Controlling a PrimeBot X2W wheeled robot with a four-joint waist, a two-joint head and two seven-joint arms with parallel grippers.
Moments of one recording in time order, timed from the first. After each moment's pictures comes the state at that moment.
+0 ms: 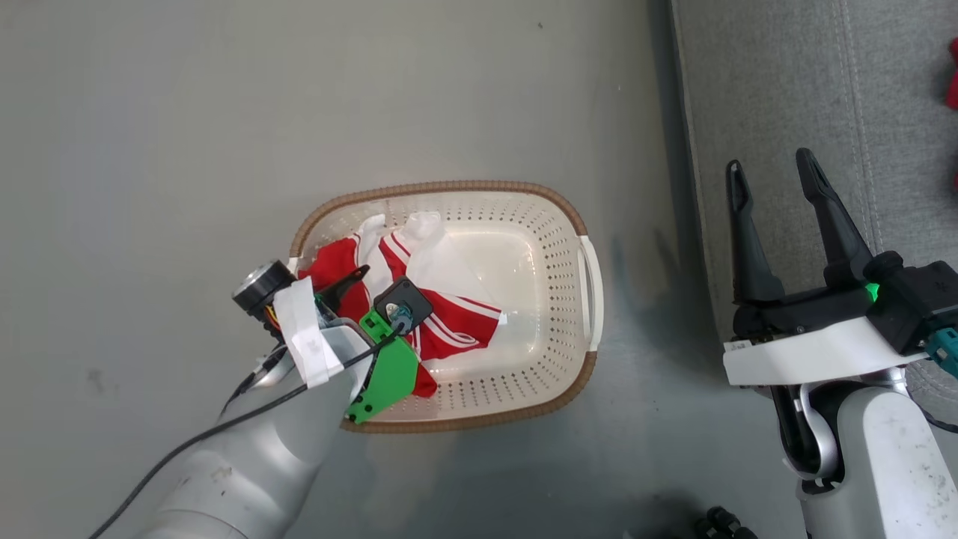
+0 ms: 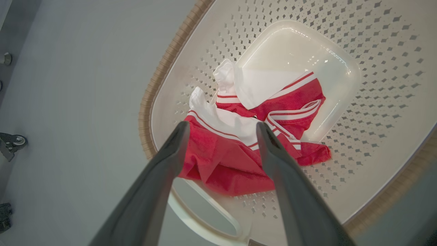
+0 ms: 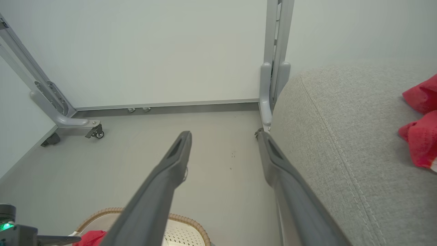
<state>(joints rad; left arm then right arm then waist) -0.78 0.05 -0.71 1.10 0.14 -0.07 -0.05 -0.19 -0.05 0.04 -0.18 0.13 0.13 -0.11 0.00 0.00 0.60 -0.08</state>
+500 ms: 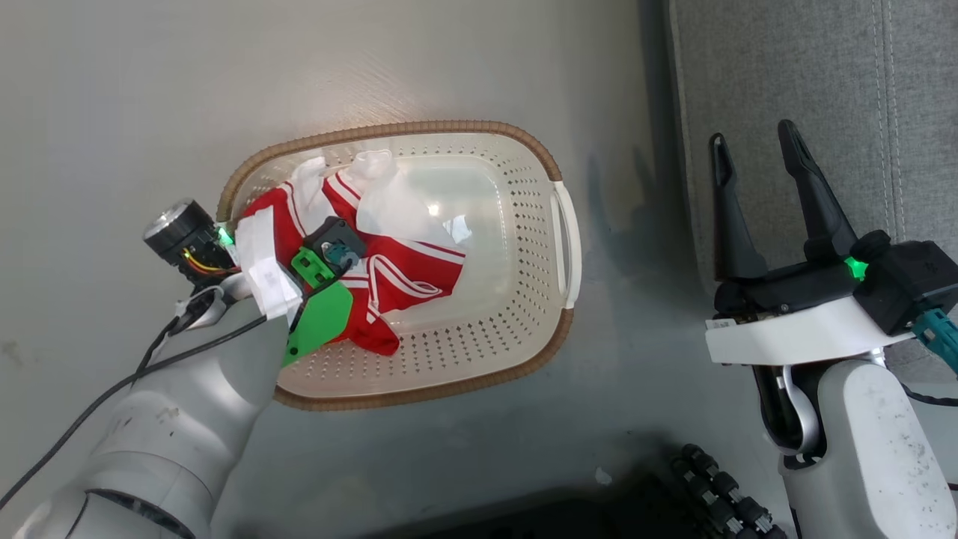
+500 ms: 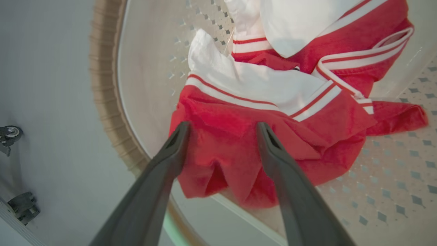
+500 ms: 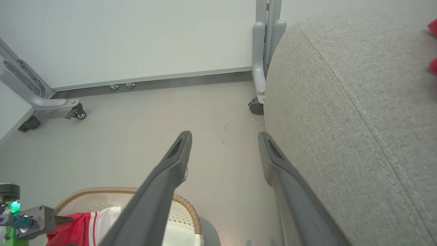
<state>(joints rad) -0.96 0.11 -0.76 1.27 0.19 -0.01 0.06 -0.27 -0.05 0.08 -0.12 0.17 0.13 -0.18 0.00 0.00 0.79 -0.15</state>
